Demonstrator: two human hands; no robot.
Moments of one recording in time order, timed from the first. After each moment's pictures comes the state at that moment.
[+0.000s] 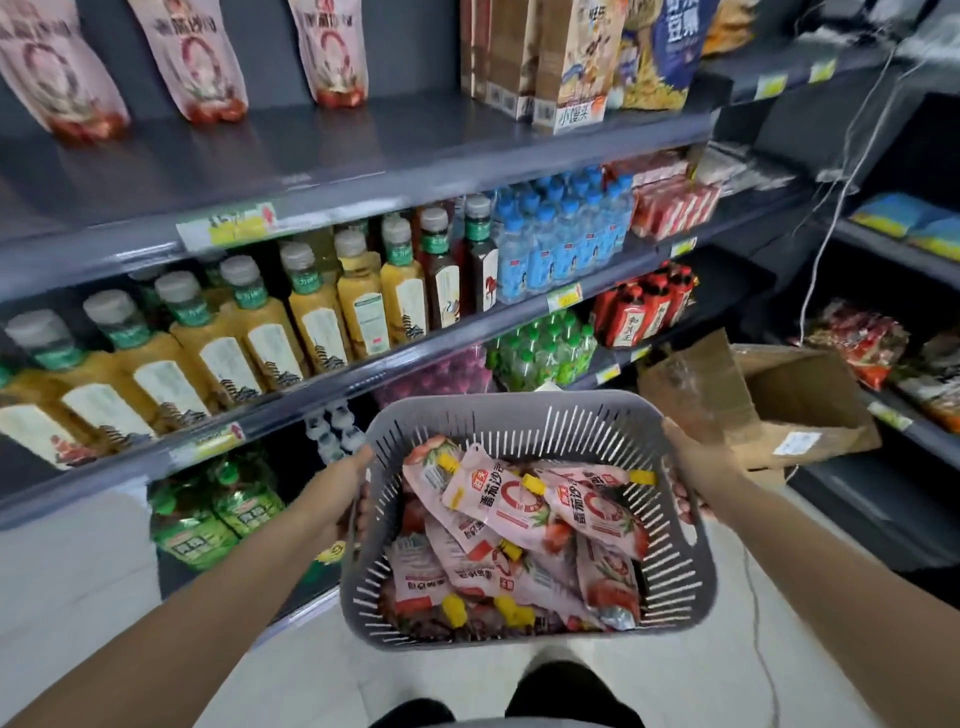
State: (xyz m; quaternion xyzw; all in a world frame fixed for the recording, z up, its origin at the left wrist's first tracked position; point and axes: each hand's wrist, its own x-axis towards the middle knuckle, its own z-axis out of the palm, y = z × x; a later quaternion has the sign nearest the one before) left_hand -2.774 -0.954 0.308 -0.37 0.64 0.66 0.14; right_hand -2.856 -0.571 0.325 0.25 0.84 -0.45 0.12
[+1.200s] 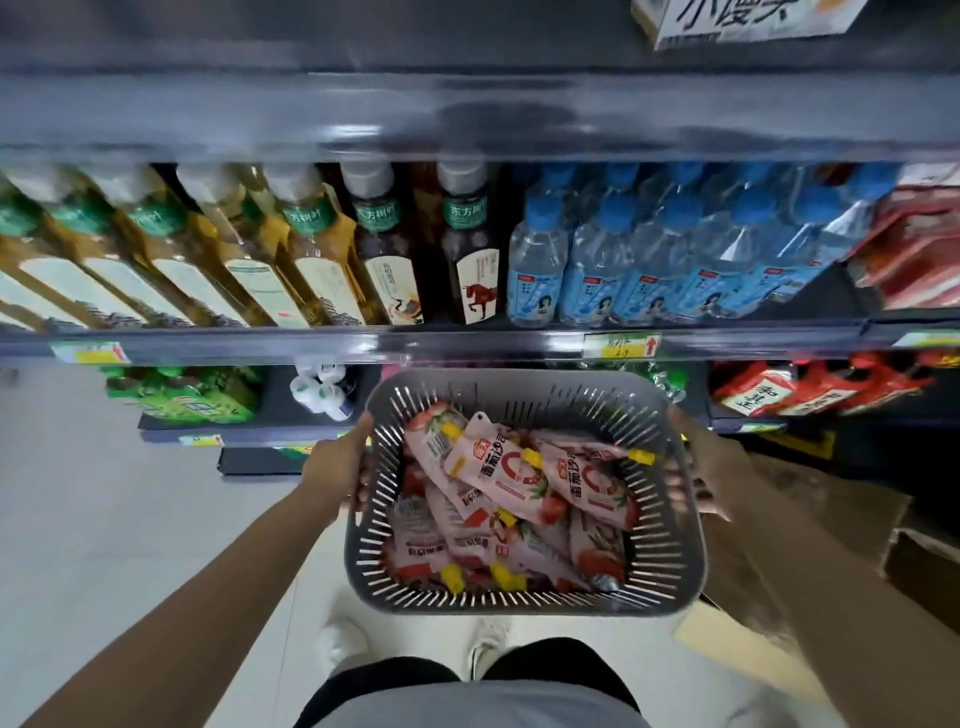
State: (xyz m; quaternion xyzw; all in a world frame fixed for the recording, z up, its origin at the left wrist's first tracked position) left_hand -2.981 -0.832 0.235 -0.61 0.55 0.57 0.01; right_hand -3.236 -0.549 0.266 0.17 0.78 -0.42 0.44
